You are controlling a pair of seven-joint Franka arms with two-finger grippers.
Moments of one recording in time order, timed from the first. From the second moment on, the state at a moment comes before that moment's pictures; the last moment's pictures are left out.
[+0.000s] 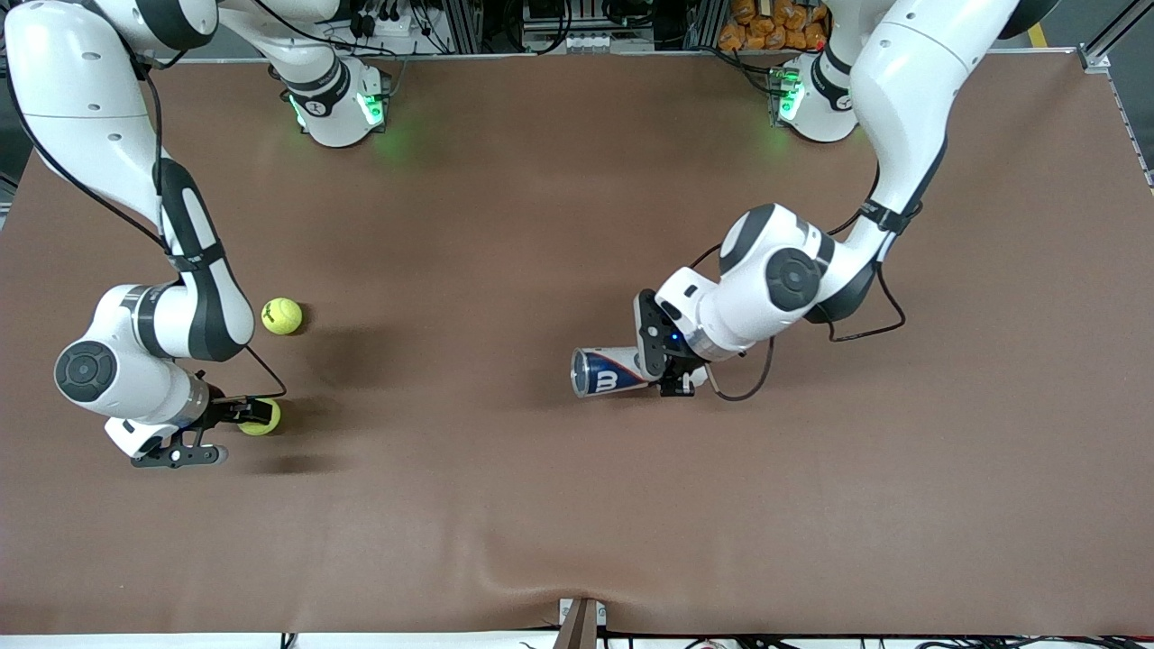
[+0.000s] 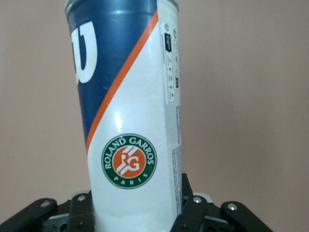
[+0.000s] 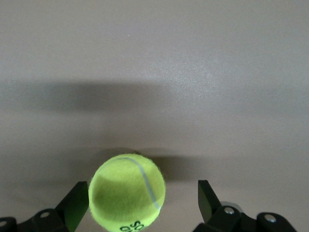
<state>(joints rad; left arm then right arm) -0.13 0.61 -0.47 -1.65 -0.16 2.41 1.08 -0.06 0.66 -0.03 -1.67 -0.06 2.32 -0.09</state>
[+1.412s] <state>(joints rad) -0.24 0.93 -0.50 -1.46 -1.62 2.42 2.38 -0.07 0.70 -0.03 -1.66 0.06 2.32 -0.09</state>
